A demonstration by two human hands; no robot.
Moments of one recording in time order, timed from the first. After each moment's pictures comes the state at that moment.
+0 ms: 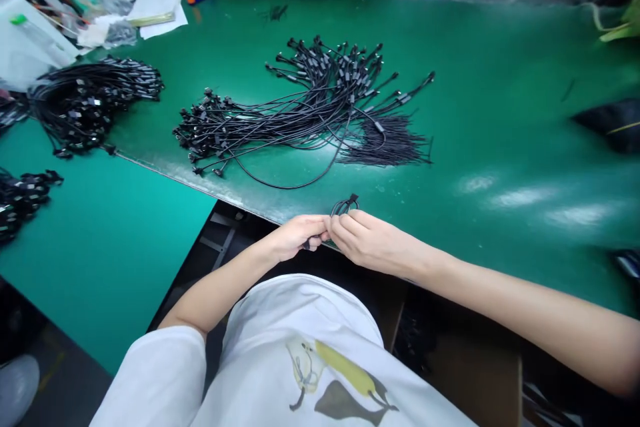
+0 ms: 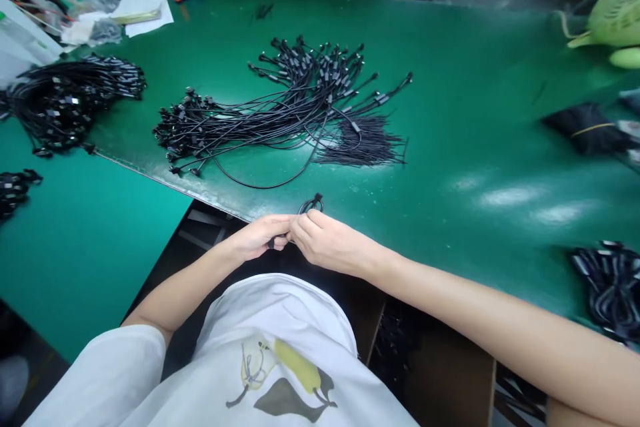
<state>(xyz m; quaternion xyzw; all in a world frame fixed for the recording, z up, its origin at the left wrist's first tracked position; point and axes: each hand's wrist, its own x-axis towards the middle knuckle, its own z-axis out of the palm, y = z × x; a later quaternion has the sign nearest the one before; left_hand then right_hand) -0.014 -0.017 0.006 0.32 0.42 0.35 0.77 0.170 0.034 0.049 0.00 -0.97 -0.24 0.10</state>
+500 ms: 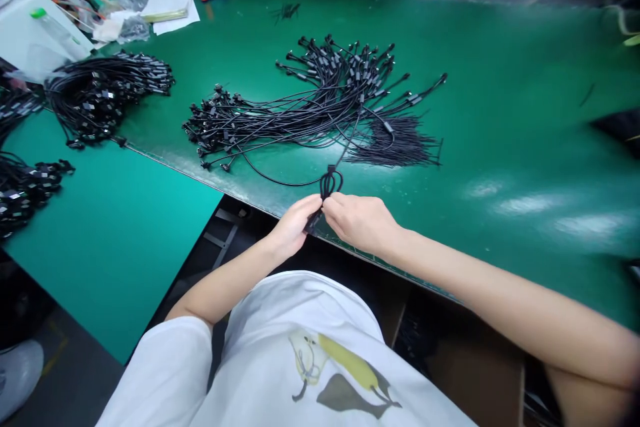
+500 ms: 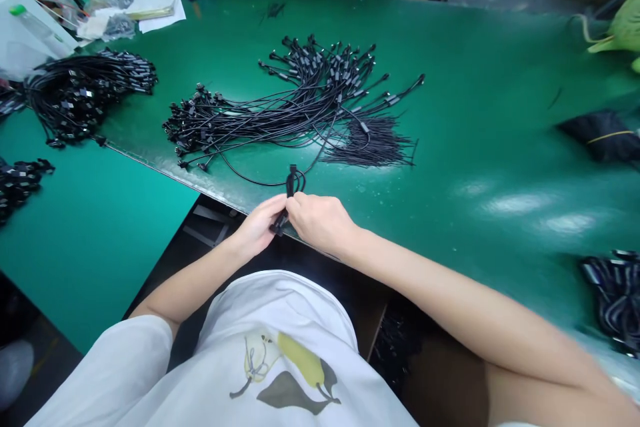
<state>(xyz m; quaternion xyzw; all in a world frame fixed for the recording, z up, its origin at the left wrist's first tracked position) -0.007 -0.010 0.000 0.17 0.43 0.59 0.66 0.135 0.046 0.035 -0.23 -0.97 0.02 0.12</state>
